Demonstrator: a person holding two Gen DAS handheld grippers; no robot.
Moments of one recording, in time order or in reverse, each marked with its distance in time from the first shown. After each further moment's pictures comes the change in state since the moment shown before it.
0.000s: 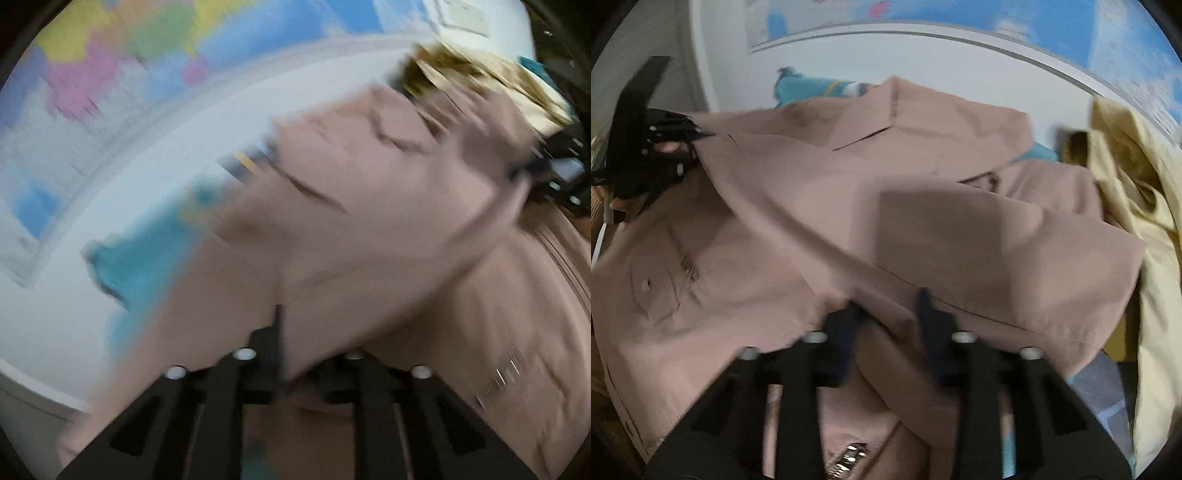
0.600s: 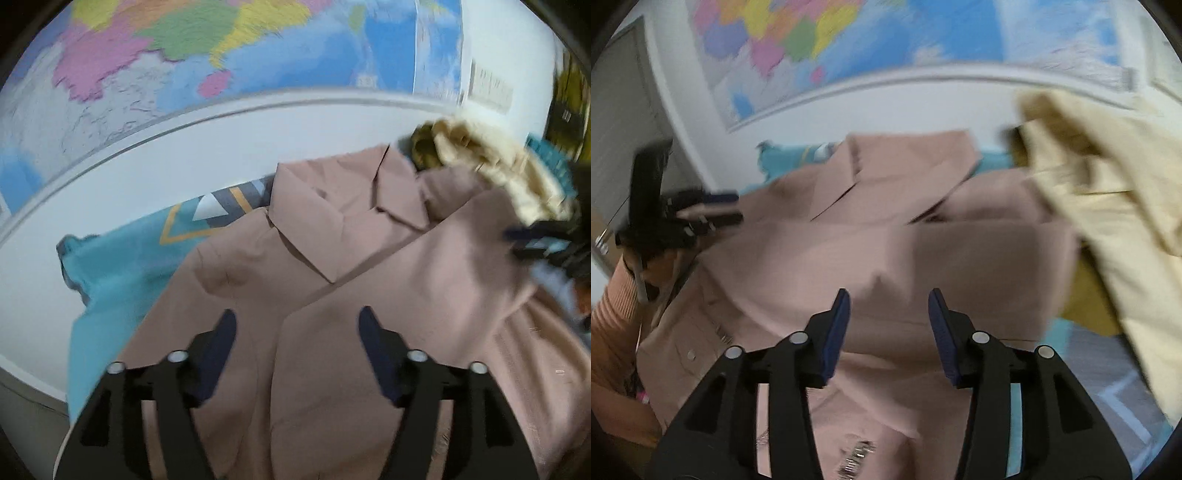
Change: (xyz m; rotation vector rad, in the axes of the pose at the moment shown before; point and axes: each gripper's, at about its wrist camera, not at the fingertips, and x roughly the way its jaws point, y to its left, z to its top) left arm -0.008 0.033 0.029 -0.241 -0.021 -0.258; right arm -0.031 -0.033 0.007 0.216 -0.103 0.128
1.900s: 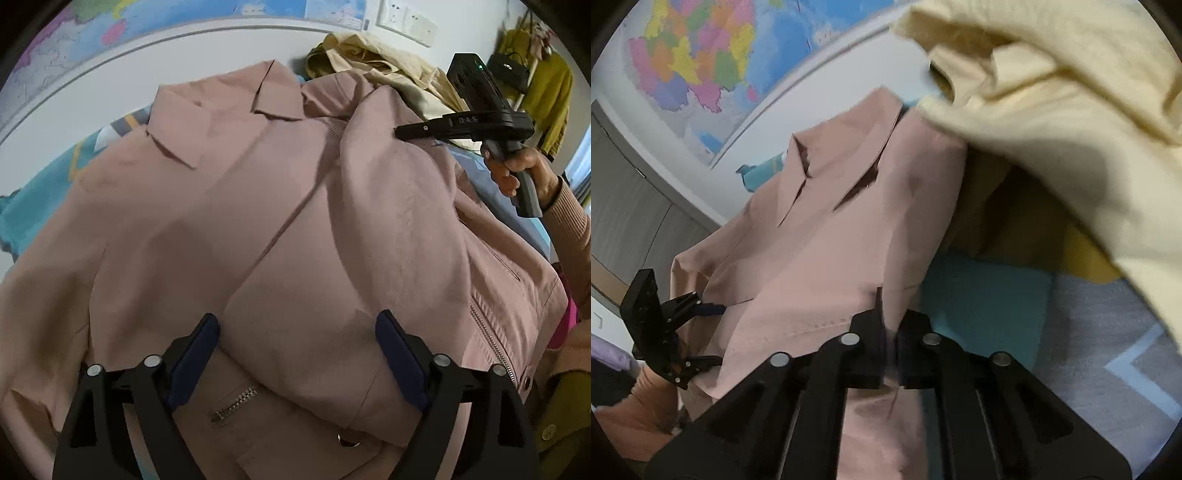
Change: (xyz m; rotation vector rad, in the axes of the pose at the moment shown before) left arm 0.007 -0.078 -0.076 0.123 0.177 -0.243; right arm -0.002 -0.081 -0.016 0.292 0.043 0.081
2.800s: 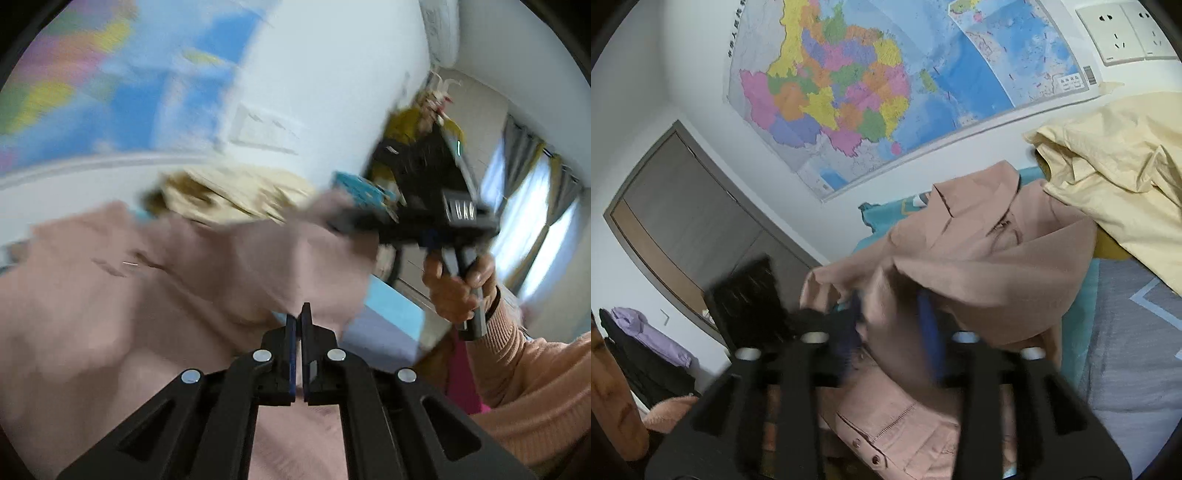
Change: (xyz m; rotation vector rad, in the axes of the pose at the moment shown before) left arm -0.064 -0.102 0.058 0.026 -0.413 -0.373; right arm -0.146 0.102 -0.039 -0.036 -0.153 0.298
